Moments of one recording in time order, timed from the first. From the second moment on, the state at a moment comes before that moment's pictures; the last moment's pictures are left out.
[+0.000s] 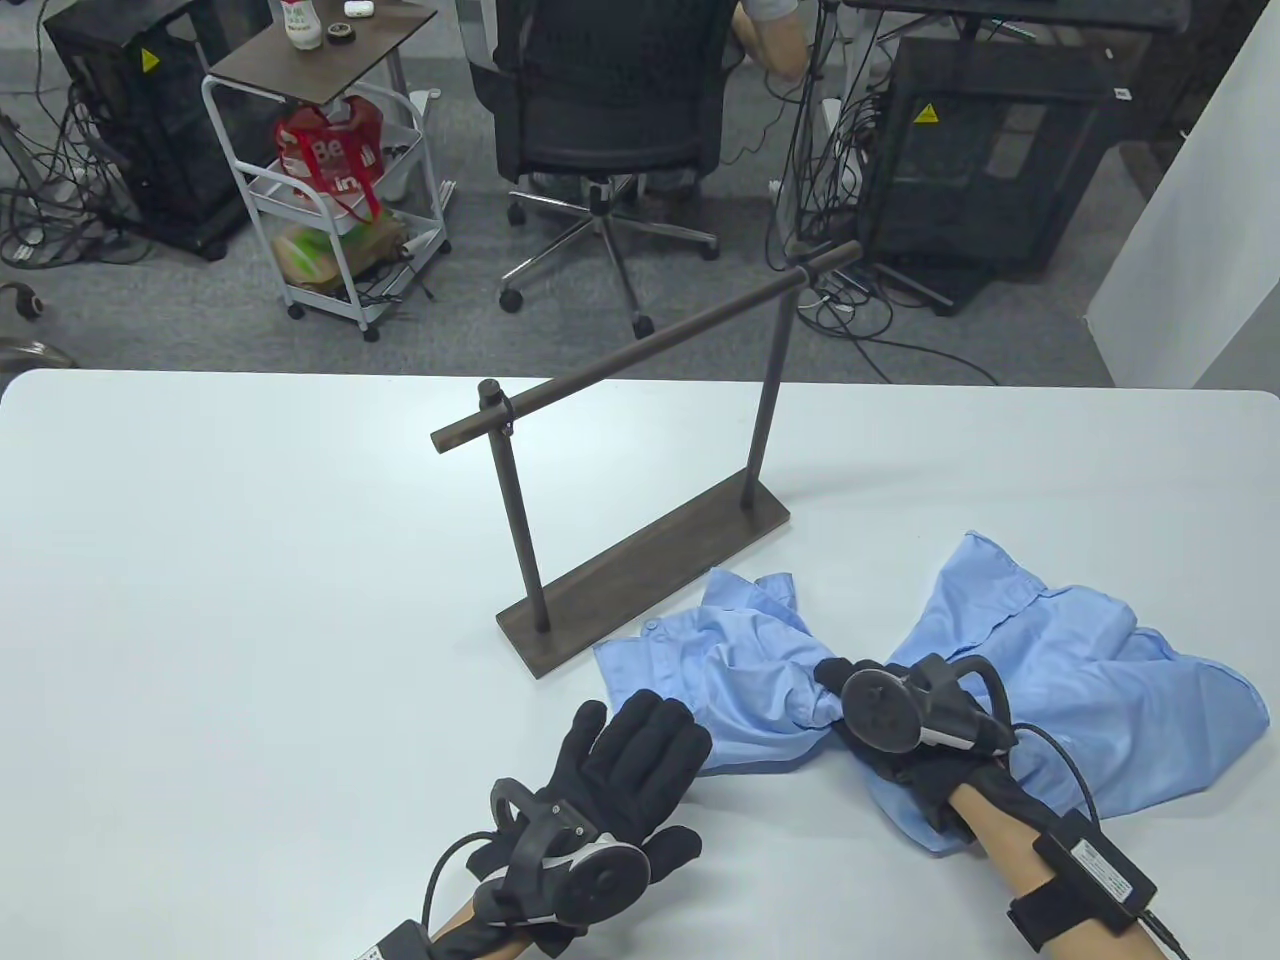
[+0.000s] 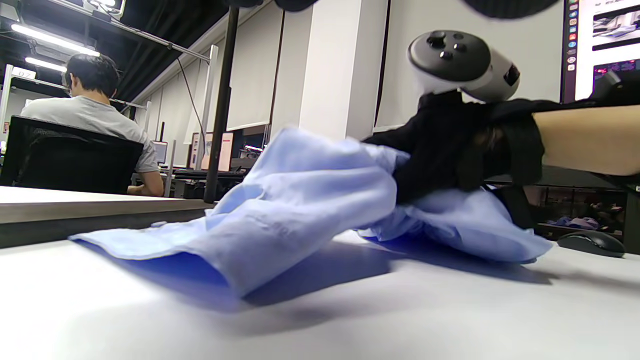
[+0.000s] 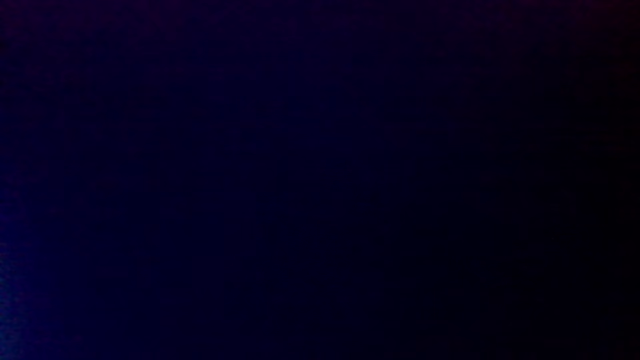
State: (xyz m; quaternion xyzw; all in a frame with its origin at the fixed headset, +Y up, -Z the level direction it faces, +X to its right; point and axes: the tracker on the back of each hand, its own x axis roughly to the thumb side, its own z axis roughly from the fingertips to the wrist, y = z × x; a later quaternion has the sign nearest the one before) left_hand -0.081 -0.696 -0.186 0.12 -0.34 0.10 0.93; right_hand 0.210 -0.709 -0.289 0.21 0.03 0.97 0.06
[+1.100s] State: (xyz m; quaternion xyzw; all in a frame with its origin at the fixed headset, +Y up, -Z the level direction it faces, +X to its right) left_hand -0.080 -0.697 -0.184 0.13 -0.34 0.10 0.93; right_hand 0.292 -0.512 -0.222 0.13 -0.29 0.88 0.34
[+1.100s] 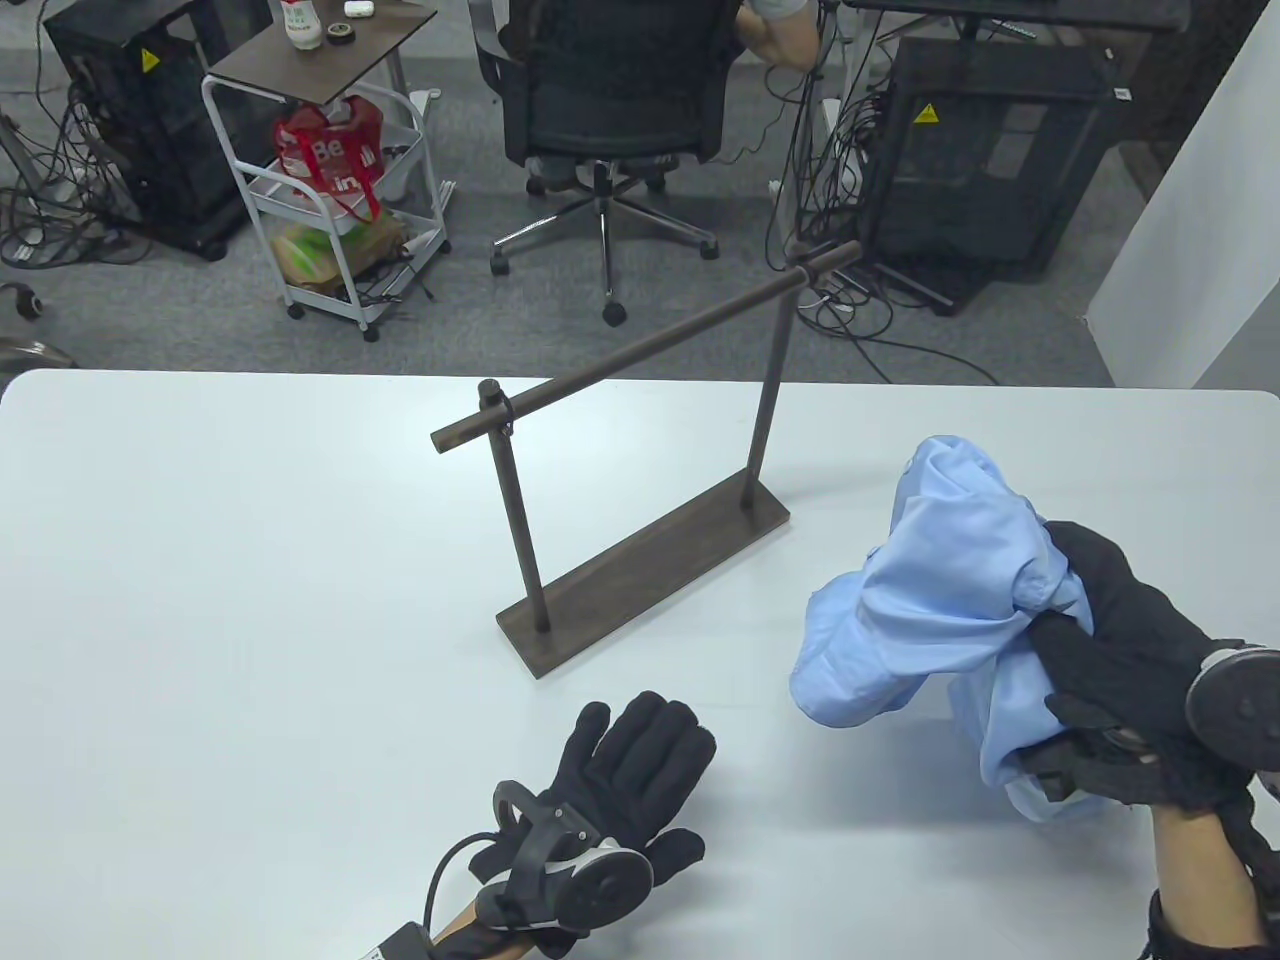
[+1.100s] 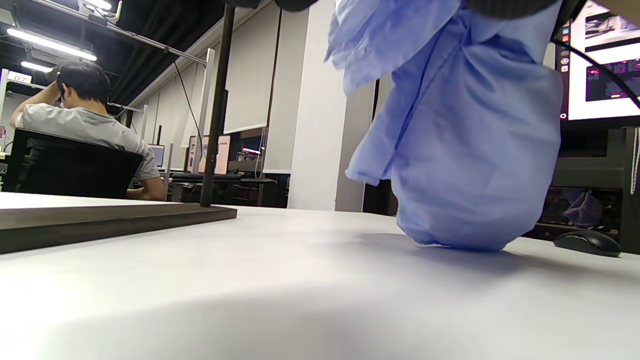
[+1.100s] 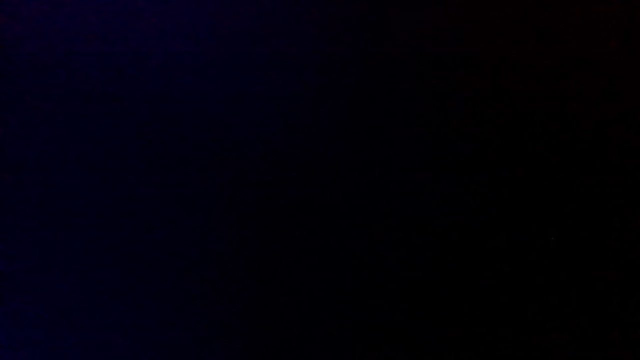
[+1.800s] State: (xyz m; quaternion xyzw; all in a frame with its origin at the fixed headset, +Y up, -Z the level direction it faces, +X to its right) left_hand -0.080 -0.696 -0.183 0.13 -0.35 0.09 0.92; right_hand 0.239 -0.400 -0.193 0.13 -0.47 0.81 0.32
